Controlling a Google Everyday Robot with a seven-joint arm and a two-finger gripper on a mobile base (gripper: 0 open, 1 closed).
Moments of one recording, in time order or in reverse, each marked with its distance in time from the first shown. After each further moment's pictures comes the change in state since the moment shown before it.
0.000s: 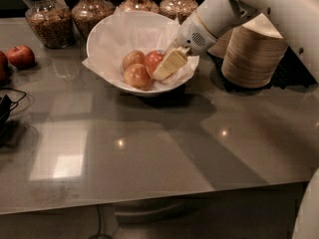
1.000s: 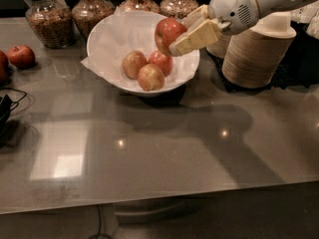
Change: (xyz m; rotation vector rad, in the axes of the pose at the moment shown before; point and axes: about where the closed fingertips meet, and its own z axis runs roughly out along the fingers) arm -0.033 0.050 -0.098 -0.104 -0.311 -0.128
